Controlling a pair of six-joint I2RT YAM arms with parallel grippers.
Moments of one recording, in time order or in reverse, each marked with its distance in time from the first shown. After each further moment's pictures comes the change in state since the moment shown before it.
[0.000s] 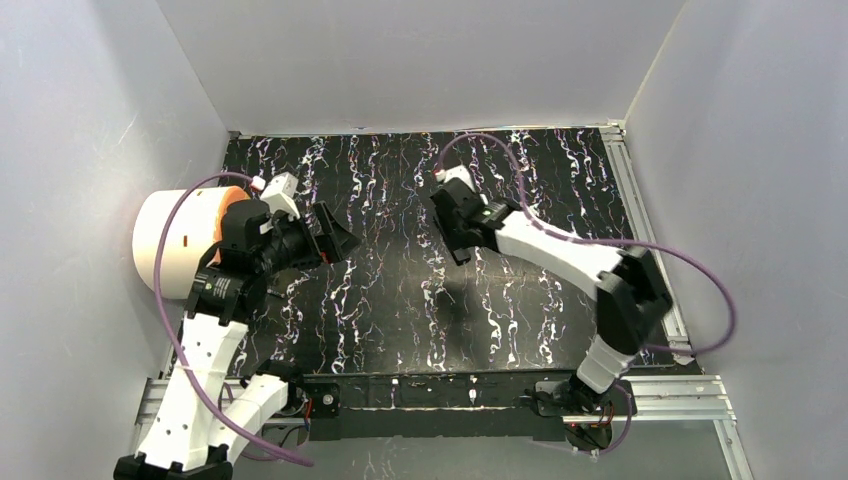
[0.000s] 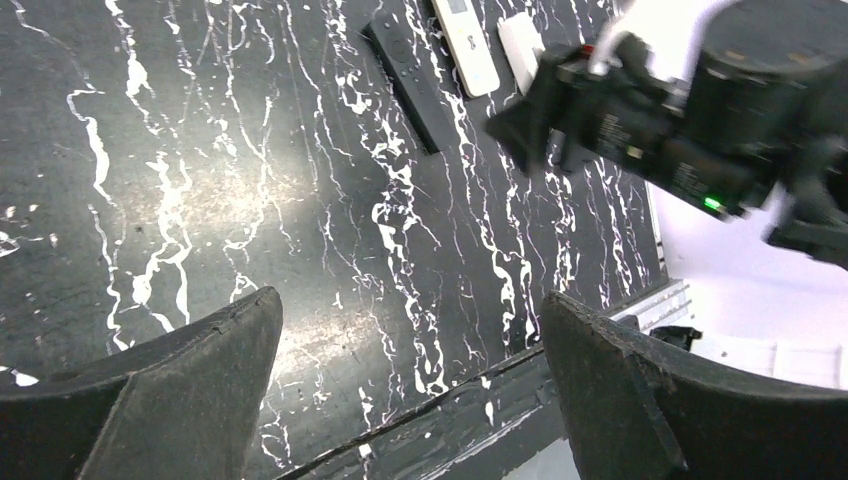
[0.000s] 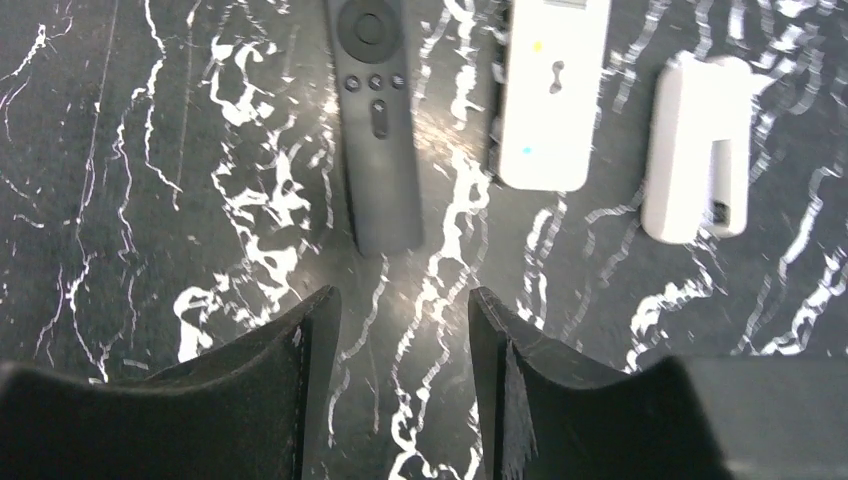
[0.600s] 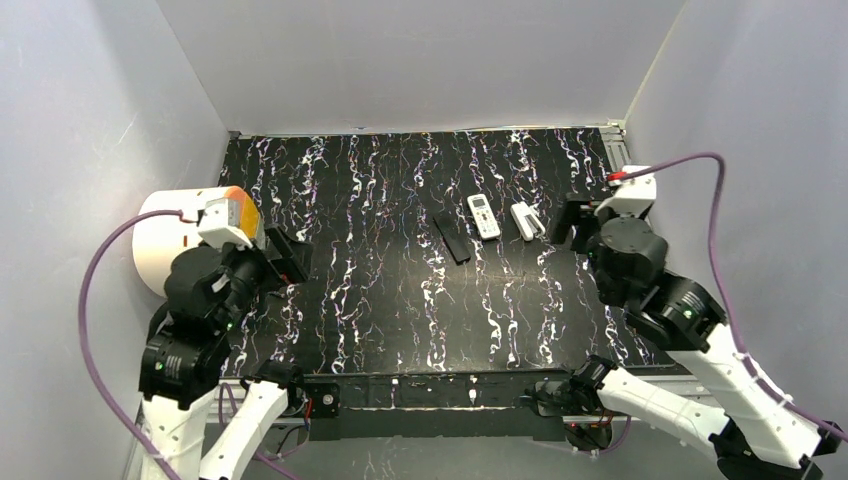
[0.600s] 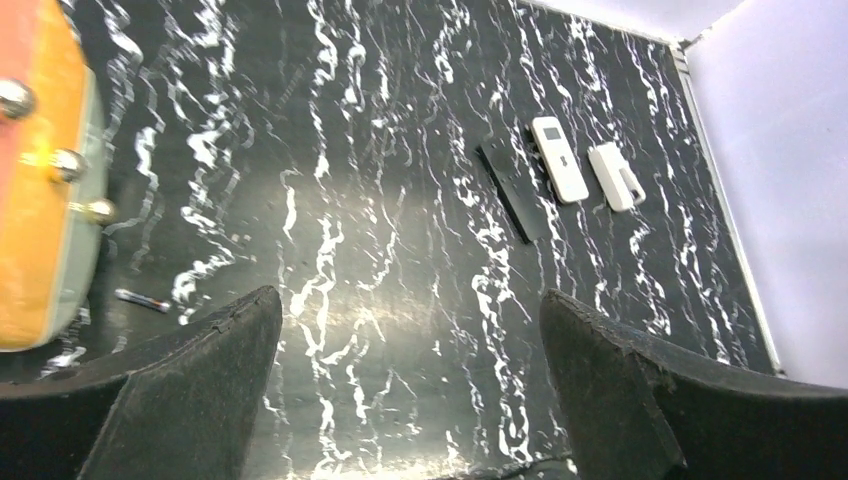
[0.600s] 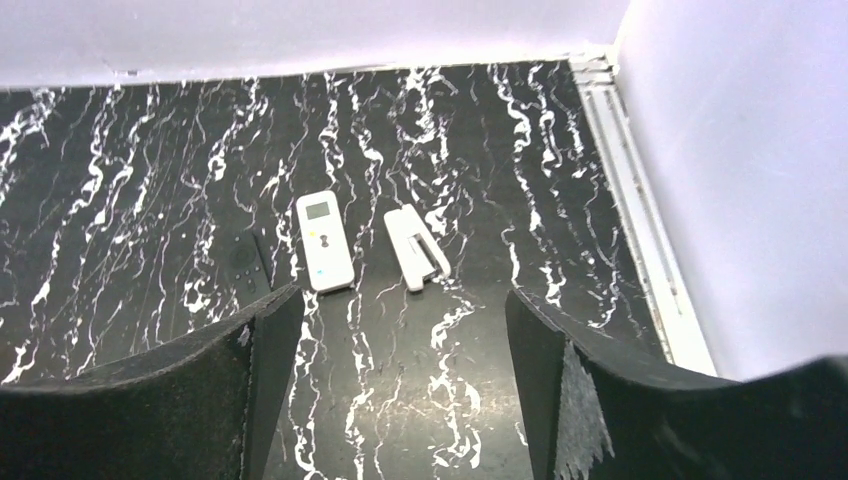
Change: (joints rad) left arm 0.000 -0.253 0.090 -0.161 -0.340 0.069; right arm -0.001 -0.991 -0.272 -0.008 0.388 -0.051
